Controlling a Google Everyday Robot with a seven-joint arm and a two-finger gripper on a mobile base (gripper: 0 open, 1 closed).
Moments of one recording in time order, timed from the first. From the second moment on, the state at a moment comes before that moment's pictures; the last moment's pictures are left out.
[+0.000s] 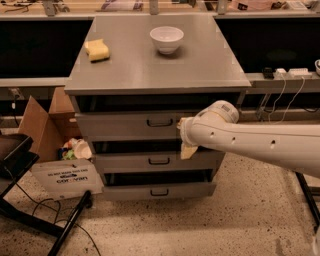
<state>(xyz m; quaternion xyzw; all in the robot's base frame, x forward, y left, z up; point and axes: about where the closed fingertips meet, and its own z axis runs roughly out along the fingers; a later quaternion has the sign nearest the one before) 0.659 -0.088 0.630 -0.72 0.62 -0.15 0.28</state>
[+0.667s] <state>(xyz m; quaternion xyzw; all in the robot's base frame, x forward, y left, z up) 0.622 -0.096 0.645 -0.73 0.61 -0.16 0.25</state>
